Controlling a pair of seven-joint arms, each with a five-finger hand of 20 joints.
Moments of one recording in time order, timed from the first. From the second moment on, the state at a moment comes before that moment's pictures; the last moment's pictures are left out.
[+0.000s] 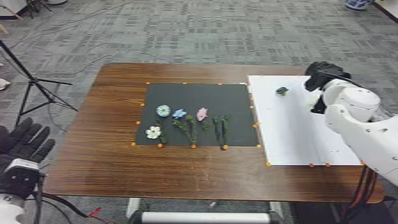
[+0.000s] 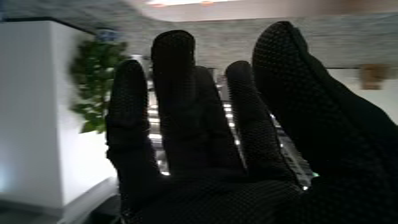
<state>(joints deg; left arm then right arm) 147.9 -47.8 -114.5 -130.2 -2.0 27.4 28.0 -58.1 -40.6 52.7 -82.3 -120.8 -6.8 29.6</state>
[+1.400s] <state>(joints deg) 138.9 -41.1 -114.1 -127.2 4.3 26.4 24.0 -65.6 -41.7 56.1 -81.1 -121.4 -6.7 36.5</state>
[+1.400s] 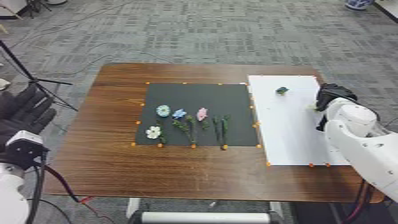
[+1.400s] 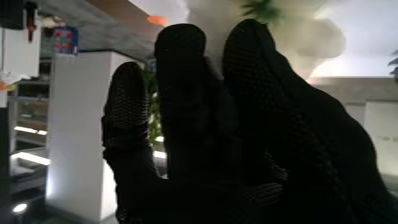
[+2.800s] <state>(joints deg) 139.6 -44.2 -113.0 -128.2 6.1 26.4 23.8 -78.2 -50.4 53.1 -104.8 -125.5 9.1 24.8</state>
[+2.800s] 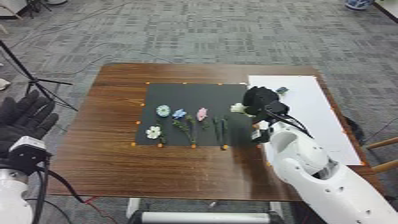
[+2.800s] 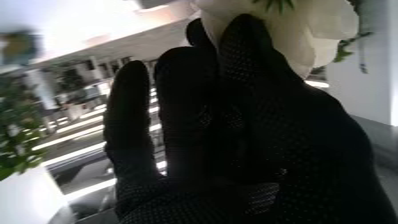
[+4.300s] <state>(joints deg) 138.9 -44.7 -112.9 -127.6 6.8 25.4 18.8 -68.9 -58.4 44.2 -93.5 -129.8 4.6 22.3</state>
